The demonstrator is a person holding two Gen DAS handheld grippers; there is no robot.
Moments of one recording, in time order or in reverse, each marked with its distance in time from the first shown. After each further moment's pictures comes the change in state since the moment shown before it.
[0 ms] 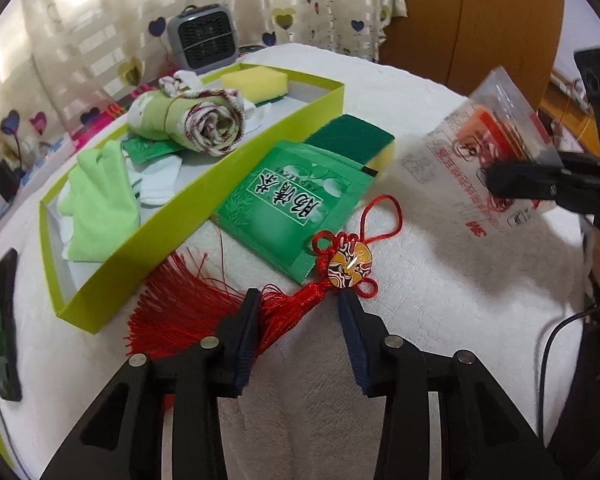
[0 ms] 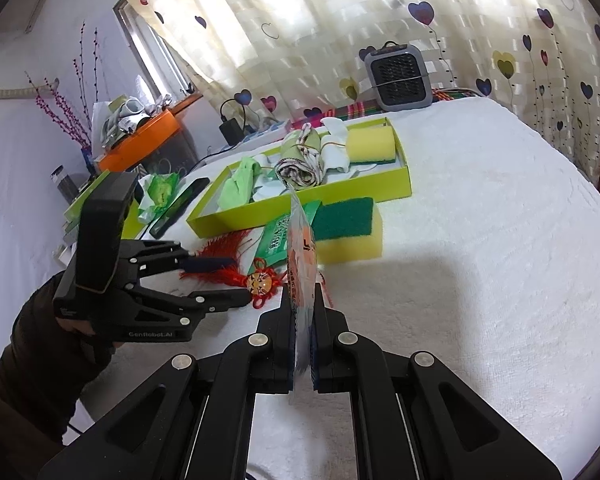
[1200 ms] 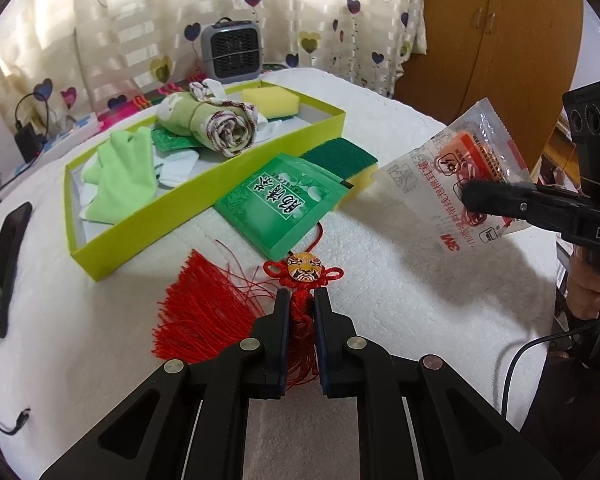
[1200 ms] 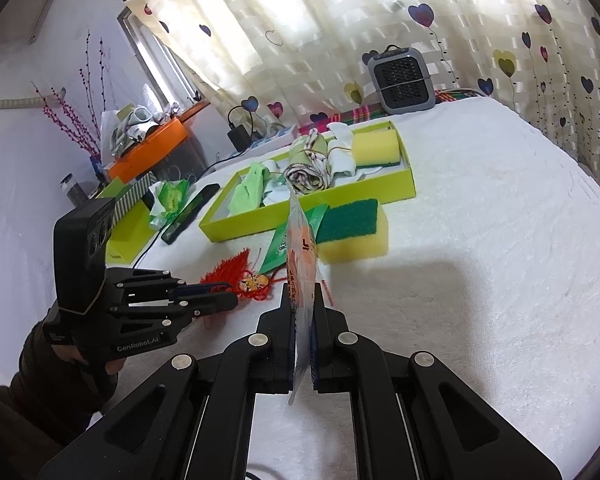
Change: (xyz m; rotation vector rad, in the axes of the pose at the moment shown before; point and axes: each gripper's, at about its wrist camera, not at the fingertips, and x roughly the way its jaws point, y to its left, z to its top) left arm -0.033 -0.009 -0.019 -0.165 -0.088 -0.016; right arm -0.010 0.000 0.000 0.017 -0.020 0.039
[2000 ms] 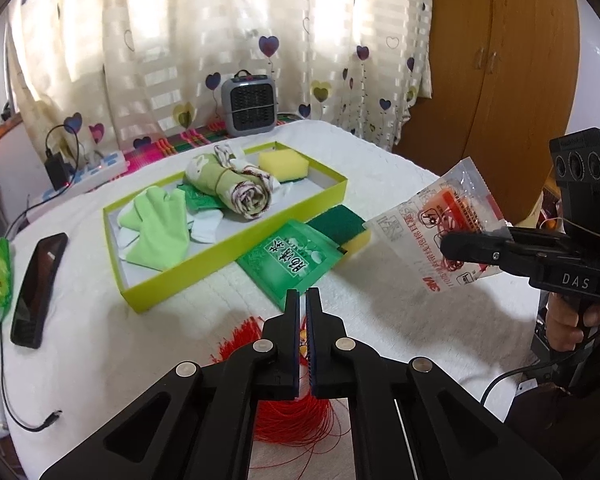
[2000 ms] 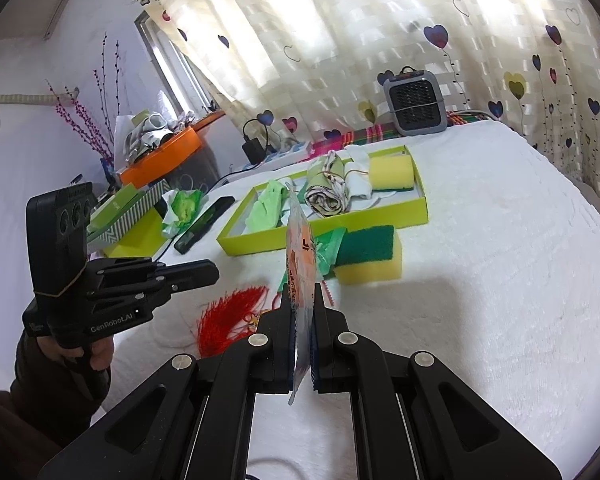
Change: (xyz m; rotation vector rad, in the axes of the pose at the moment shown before) left arm -0.051 -0.002 0.013 -0.033 -0.145 0.037; right arm -0.011 0.014 0.010 -0.040 -0.040 0.018
